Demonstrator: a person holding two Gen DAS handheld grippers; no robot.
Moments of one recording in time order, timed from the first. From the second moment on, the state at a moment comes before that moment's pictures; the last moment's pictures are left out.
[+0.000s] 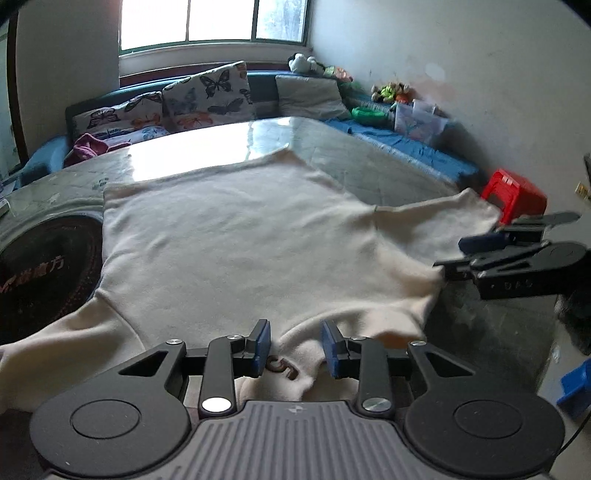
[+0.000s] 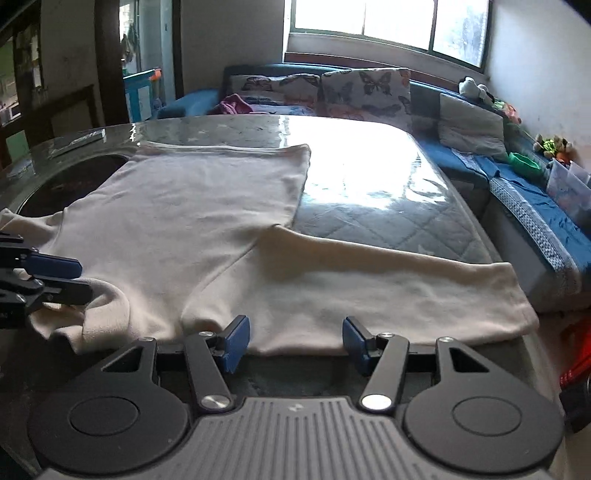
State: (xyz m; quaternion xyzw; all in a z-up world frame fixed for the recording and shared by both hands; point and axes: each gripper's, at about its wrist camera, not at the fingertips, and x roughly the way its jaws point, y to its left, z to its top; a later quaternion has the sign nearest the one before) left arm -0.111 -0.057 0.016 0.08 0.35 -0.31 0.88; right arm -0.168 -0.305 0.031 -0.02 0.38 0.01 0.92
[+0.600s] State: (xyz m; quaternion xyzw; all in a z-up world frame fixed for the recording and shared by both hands) left arm -0.117 -0.110 0.001 0.10 0.34 -0.35 0.87; right arm -0.104 -0.341 0.024 0.02 0.38 -0.05 0.92
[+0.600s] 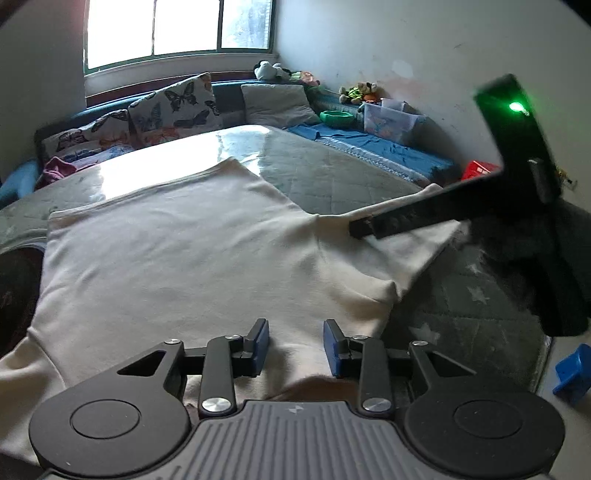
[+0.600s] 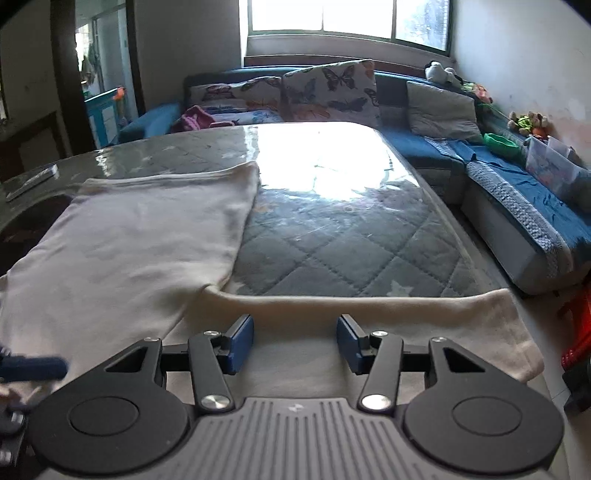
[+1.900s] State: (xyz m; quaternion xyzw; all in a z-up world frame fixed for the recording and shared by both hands) left arm -0.075 0.194 0.005 -0.15 0.34 0.16 0.92; right arm -0.136 -0.072 0.033 -0.19 0.34 0.33 0.86
